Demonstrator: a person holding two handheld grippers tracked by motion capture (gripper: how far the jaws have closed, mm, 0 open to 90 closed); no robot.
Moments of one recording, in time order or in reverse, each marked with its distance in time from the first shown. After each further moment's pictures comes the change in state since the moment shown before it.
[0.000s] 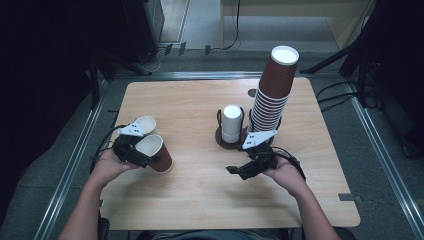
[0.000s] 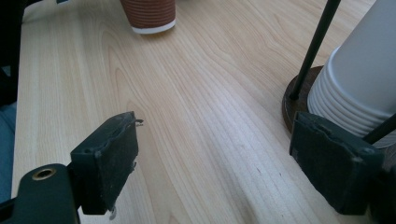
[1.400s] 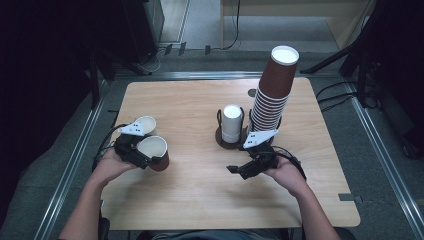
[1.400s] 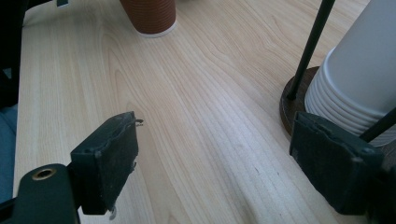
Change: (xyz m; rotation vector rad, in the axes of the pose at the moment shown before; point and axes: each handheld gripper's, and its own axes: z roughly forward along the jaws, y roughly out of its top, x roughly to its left) left arm -0.004 0.007 -0.001 -0.010 -0.063 0.023; right arm -0.002 0.000 -0.003 -0.008 -0.001 0.005
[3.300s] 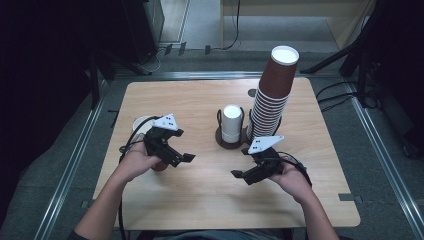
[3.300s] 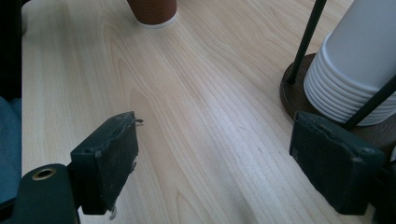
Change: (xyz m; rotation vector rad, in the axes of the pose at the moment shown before) left arm -0.069 0.085 0.032 -0.008 -0.044 0.073; right arm 0.010 -0.012 -0.012 0.002 -0.025 0.002
